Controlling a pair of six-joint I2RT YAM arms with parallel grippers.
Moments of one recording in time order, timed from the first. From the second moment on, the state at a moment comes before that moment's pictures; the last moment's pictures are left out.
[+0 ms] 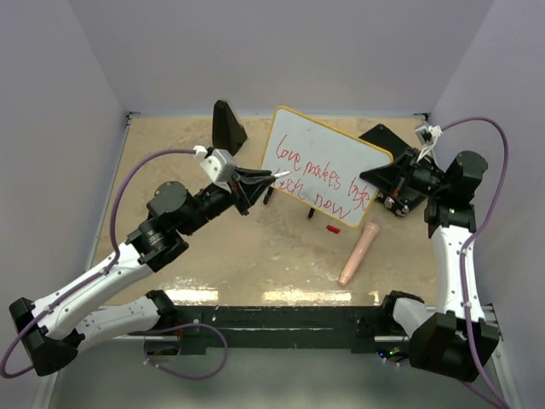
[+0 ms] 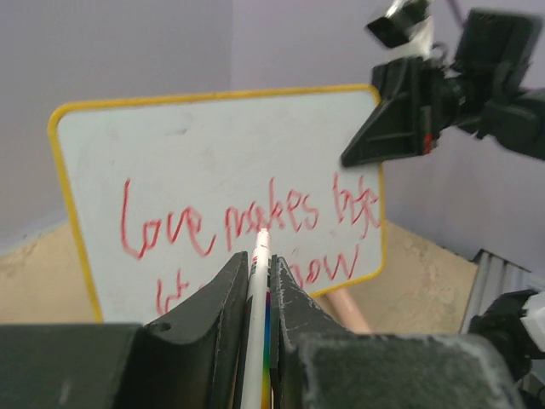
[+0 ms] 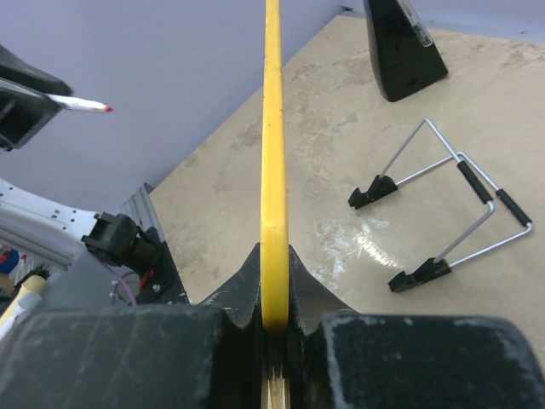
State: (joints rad) left arm -0.87 0.92 0.95 0.18 0.07 -0.12; right arm -0.27 0.99 0.87 0.06 -1.28 0.48
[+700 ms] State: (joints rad) left arm -0.72 0.66 0.62 0.10 0.02 -0.28; right arm -0.08 1.65 1.19 0.08 -1.16 0.20
